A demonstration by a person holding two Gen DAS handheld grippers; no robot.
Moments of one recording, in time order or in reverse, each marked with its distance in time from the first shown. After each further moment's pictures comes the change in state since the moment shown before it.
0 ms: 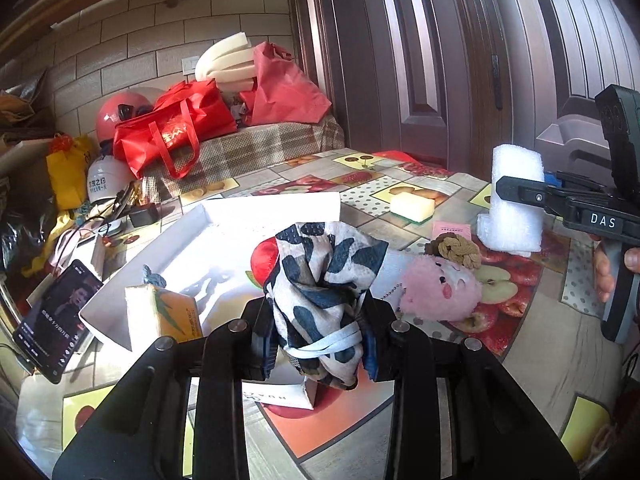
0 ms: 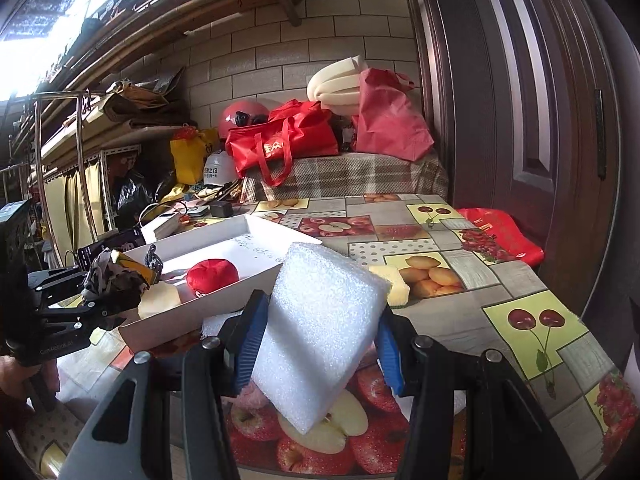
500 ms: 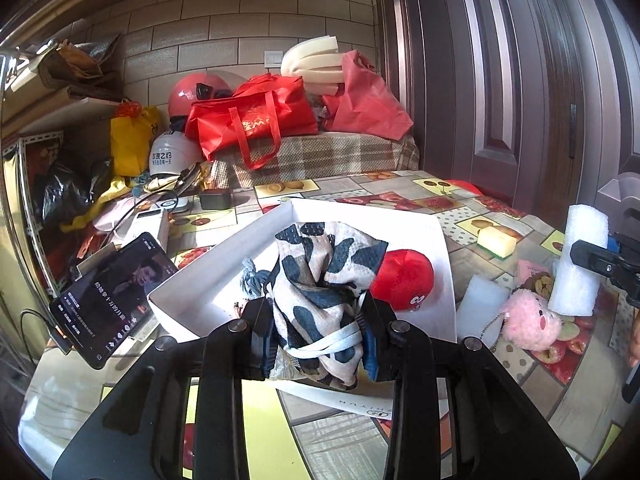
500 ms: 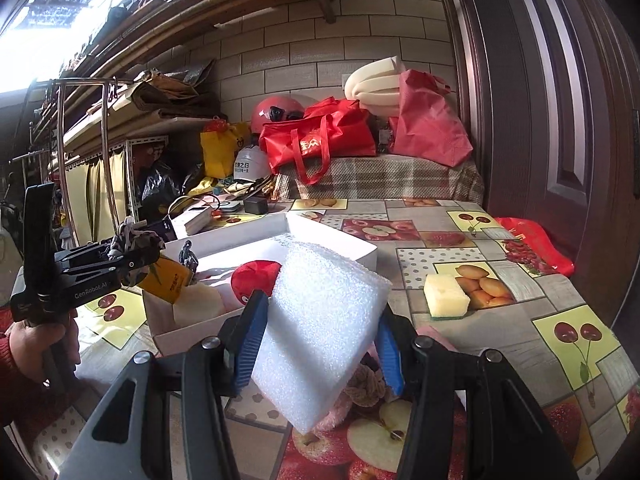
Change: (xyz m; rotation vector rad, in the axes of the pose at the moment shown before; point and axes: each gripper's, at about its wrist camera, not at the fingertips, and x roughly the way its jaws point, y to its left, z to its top) left arm 0.005 0.080 -0.009 -0.181 -0.033 0.161; right arm 0.019 0.044 0.003 -0.050 0.004 0.084
